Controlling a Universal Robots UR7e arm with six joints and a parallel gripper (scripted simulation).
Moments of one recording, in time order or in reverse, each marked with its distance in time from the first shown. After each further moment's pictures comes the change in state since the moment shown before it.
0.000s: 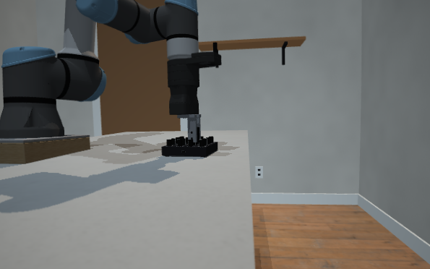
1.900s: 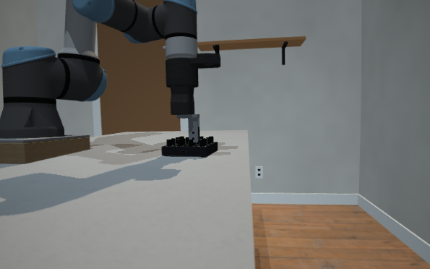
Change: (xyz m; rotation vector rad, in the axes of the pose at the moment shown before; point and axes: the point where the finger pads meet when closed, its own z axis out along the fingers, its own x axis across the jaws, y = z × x) arm 0.000 0.000 0.000 0.000 0.000 -0.353
